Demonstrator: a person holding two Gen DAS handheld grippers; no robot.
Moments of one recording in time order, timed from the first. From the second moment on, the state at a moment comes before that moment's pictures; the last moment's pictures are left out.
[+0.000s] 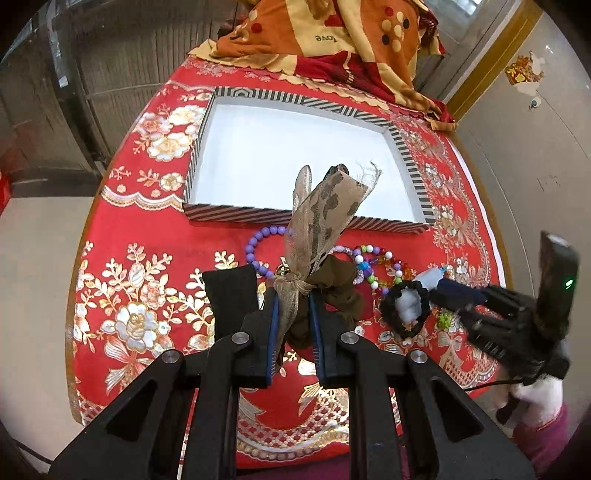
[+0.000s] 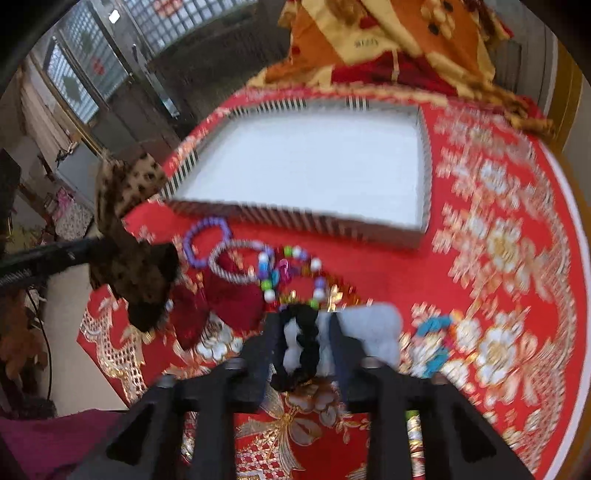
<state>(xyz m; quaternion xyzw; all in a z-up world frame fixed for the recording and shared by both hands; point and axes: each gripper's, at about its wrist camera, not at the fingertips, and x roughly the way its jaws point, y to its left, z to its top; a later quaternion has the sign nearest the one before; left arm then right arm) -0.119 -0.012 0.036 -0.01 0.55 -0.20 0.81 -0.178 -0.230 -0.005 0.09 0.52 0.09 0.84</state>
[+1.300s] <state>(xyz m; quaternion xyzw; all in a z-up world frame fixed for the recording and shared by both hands) 0.021 -0.024 0.013 -0.03 0.56 -0.15 0.81 -0.059 -0.276 0.012 0.15 0.48 0.05 0.86</state>
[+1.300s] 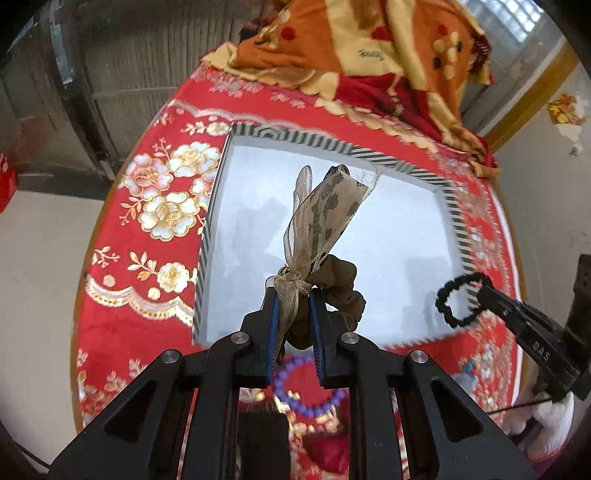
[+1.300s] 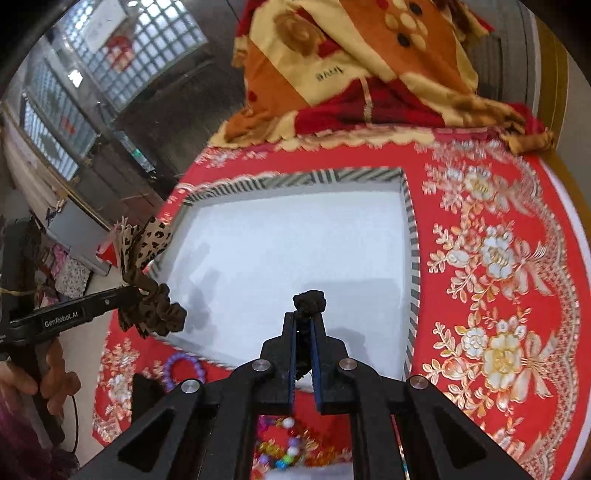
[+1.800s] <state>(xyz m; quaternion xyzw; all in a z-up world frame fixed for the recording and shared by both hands) 0.040 -0.019 -0.026 0.00 0.58 -0.10 0.81 -0.050 -0.293 -0.023 0.11 0.53 0.01 0.84</state>
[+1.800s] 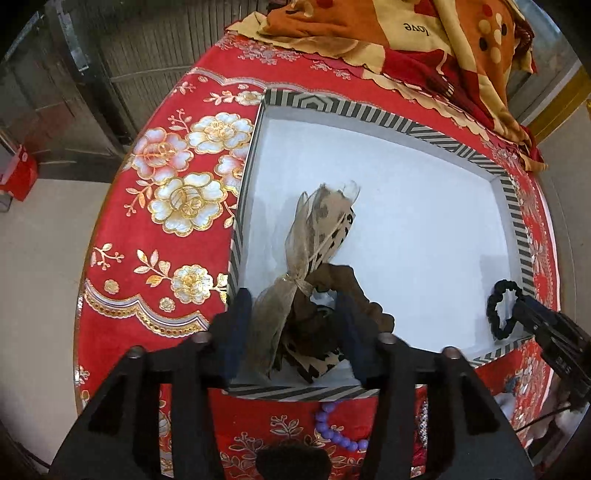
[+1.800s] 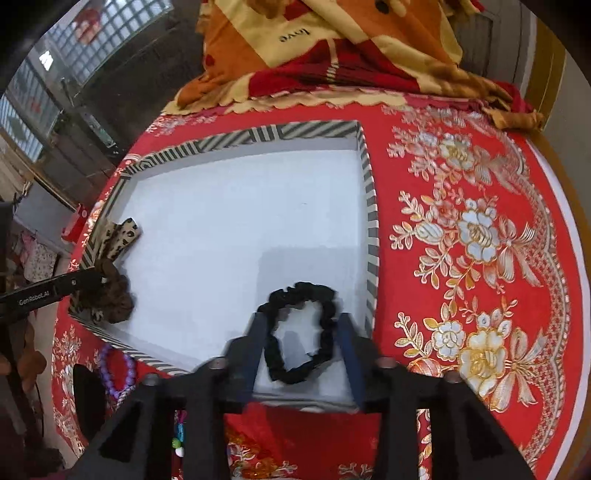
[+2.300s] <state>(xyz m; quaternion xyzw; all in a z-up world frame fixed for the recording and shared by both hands) -0.019 -0.017 0.017 0.00 0.53 -0.08 0.85 -0.098 -0.256 0.041 0.11 0.44 0.05 0.89</state>
